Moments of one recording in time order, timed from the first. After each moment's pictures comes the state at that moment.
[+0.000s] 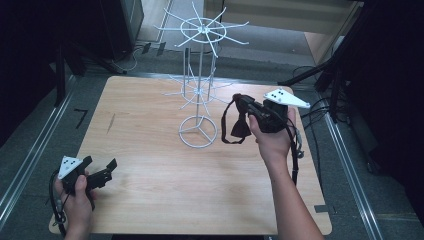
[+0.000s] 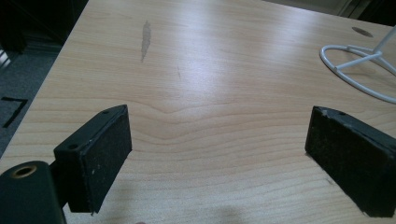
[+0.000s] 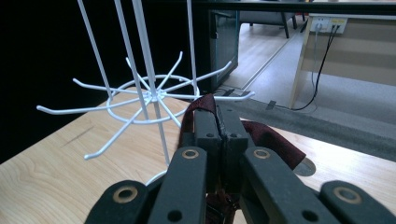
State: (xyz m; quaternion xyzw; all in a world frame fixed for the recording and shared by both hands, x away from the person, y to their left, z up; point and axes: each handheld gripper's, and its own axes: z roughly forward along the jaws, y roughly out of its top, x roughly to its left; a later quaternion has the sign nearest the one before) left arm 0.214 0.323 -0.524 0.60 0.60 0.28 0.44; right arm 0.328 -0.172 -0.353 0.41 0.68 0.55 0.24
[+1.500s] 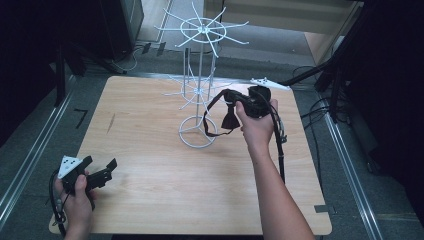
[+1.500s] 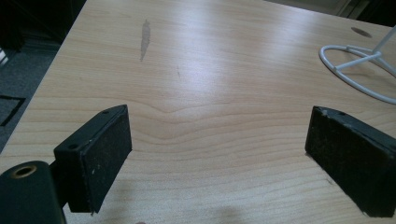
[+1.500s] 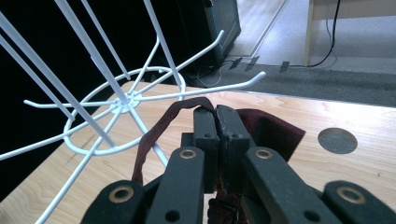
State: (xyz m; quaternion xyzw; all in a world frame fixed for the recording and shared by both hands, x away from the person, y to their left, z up) left arm 0.215 0.324 -0.524 0.60 0.60 0.28 0.44; right arm 0.386 -0.144 -0.374 0.49 0.67 0.53 0.15
